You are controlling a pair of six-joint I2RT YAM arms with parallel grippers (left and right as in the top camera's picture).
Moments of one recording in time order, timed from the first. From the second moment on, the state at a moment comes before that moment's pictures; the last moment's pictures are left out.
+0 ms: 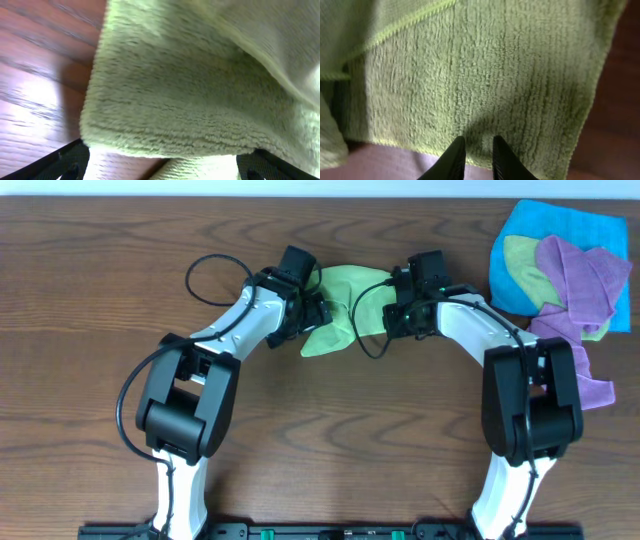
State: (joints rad) left arm -0.41 2.12 1.51 -0.66 0.08 -0.79; right arm 0.20 2.06 1.34 -0.52 -0.19 0.03
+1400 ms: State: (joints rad) left arm -0.34 1.96 1.73 -0.85 0.34 -0.48; right arm 0.27 2.02 1.34 -0.88 0.05 0.00
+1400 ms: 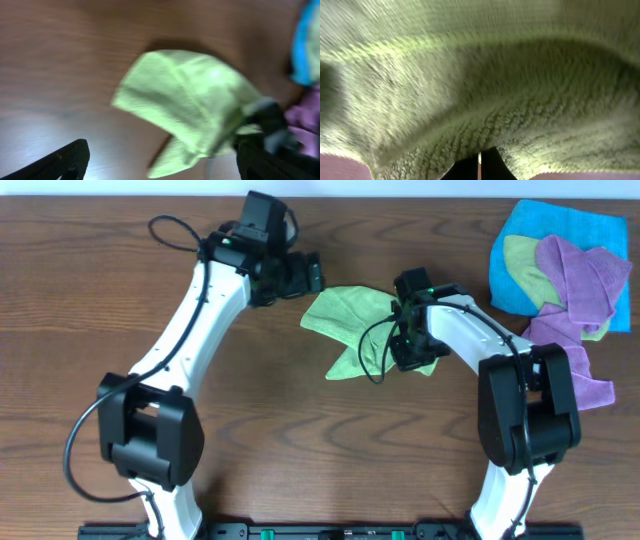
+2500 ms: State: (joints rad) left arm -0.42 2.28 1.73 -0.60 0.45 -0.62; right arm 0.23 2.02 1.34 -0.88 0.02 0.00
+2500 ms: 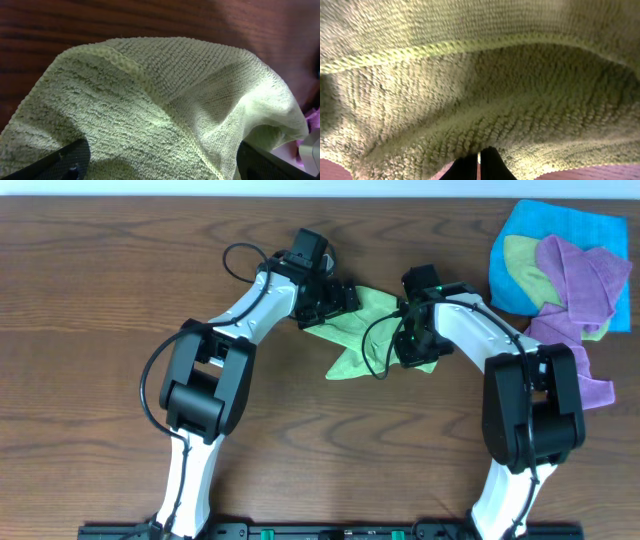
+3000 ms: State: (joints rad) left arm -0.44 2.28 1.74 -0.55 0.14 -0.58; right arm 0.23 2.02 1.33 -0.87 0.16 -0.08
